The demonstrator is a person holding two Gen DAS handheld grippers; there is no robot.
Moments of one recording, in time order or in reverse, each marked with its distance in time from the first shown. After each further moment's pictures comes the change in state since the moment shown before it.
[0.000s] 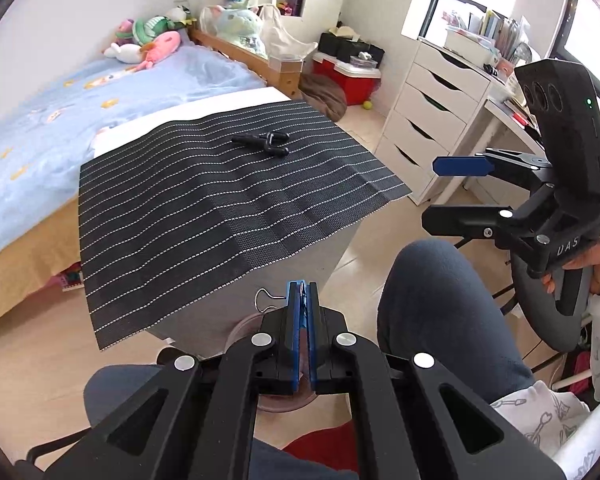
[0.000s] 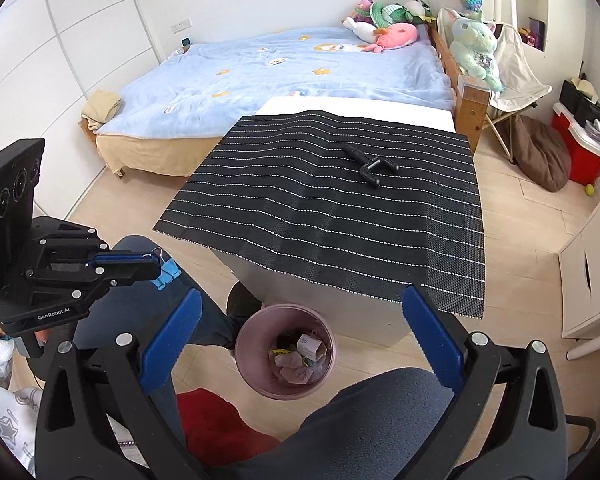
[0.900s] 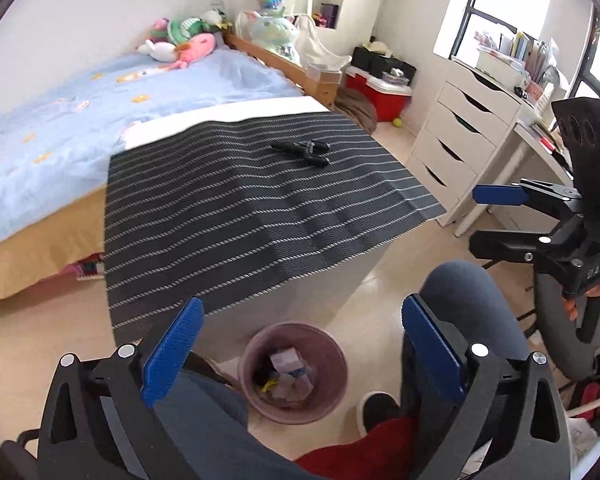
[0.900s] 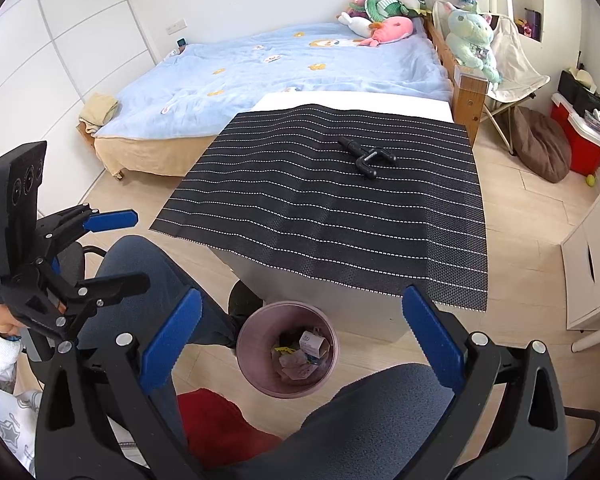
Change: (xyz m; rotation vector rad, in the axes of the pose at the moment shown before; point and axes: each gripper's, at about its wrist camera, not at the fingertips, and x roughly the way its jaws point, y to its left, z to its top) left arm 0.004 0.019 -0.003 -0.072 -0.061 0.096; right arm 0.008 -0.006 -0.004 0.024 0.010 0.006
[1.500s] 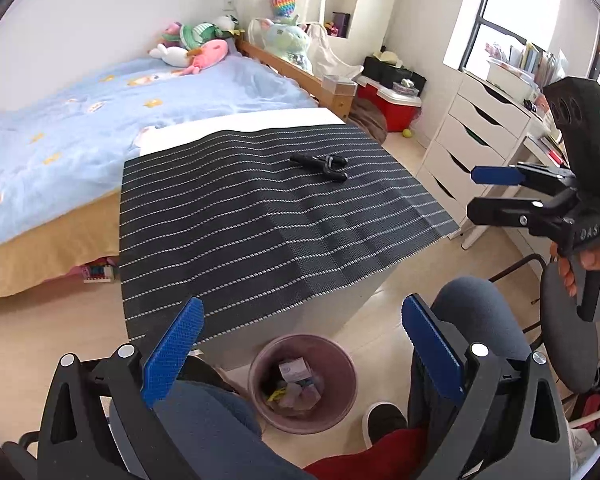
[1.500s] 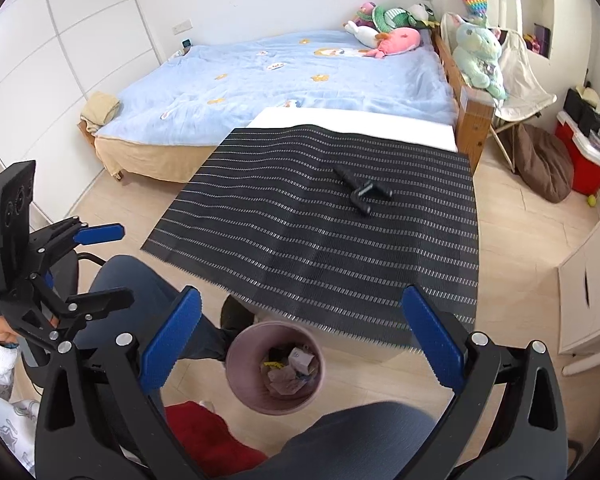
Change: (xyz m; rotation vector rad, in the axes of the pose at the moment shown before) left arm -0.003 0.021 0.010 -0.039 -0.024 0.009; right arm 0.007 -0.011 0.040 -0.056 -0.013 -0.010
